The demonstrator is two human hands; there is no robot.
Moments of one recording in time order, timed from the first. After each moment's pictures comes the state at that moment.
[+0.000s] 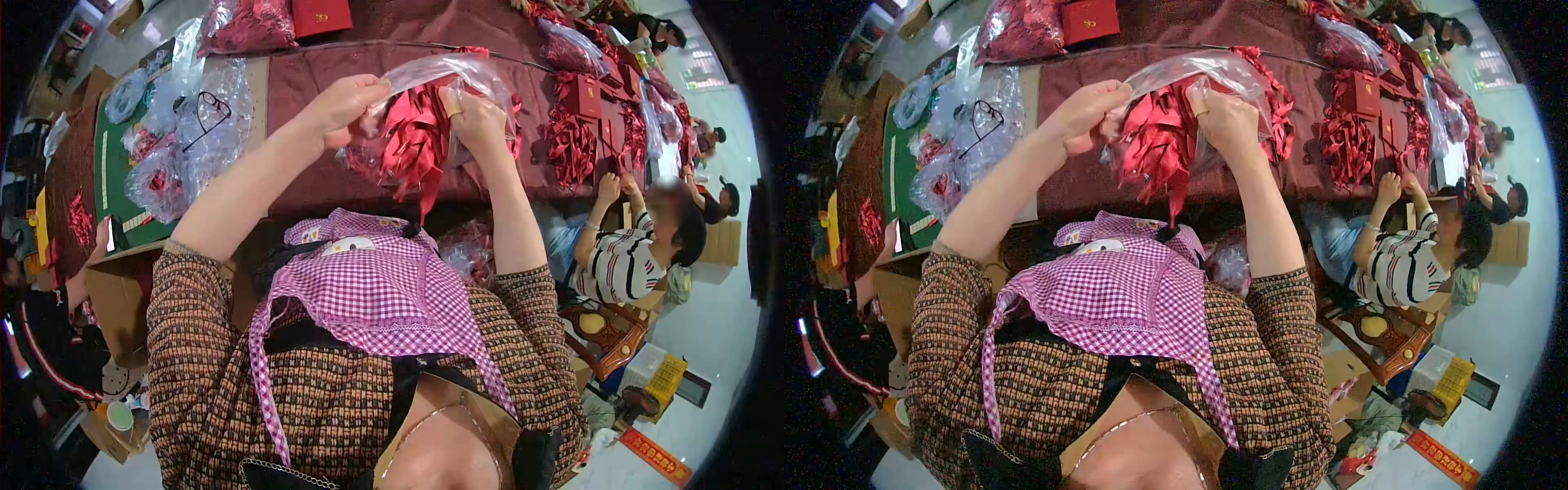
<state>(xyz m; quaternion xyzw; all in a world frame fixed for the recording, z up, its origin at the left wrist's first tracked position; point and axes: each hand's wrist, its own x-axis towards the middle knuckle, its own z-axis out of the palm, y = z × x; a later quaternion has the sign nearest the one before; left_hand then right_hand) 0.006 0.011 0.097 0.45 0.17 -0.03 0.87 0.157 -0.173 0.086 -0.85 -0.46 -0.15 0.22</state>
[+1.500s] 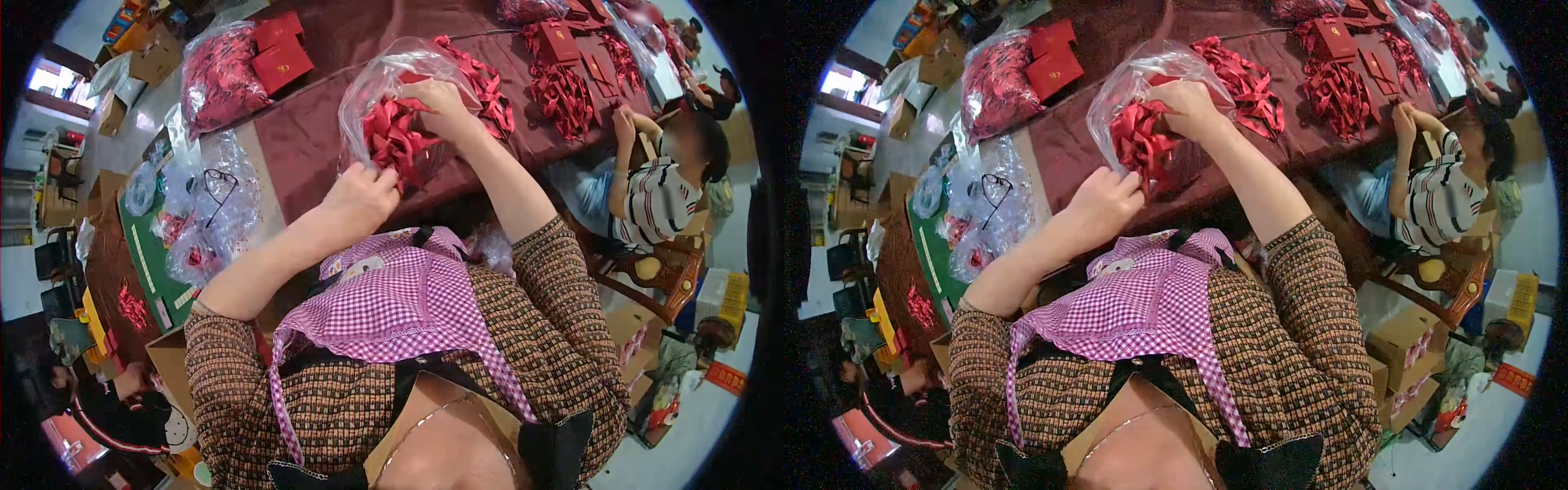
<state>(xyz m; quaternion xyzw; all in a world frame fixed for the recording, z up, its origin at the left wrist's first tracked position) -0.034 -0.056 0.116 0.96 -0.27 0.11 -0.01 0.178 -0.171 0.086 -0.80 -0.54 -0.05 0.26</state>
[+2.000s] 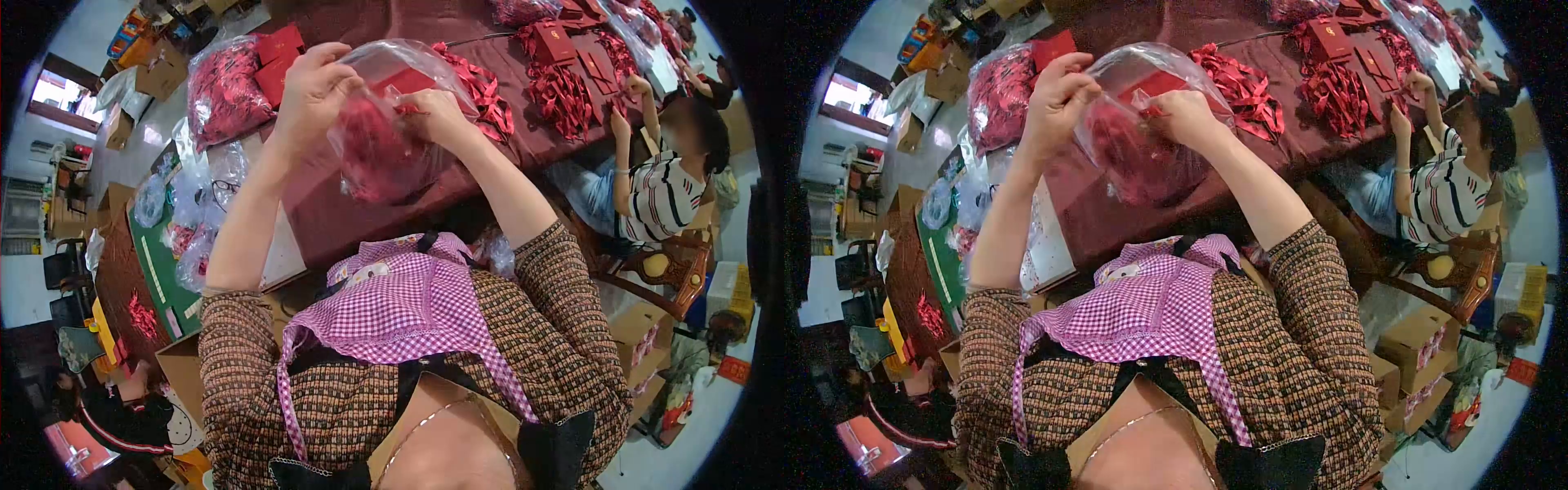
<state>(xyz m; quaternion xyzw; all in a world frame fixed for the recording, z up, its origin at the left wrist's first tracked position) 0.056 0.022 0.165 0.86 -0.14 0.35 0.33 0.167 -0.175 0.095 -0.83 -0.50 -0.04 0.24</state>
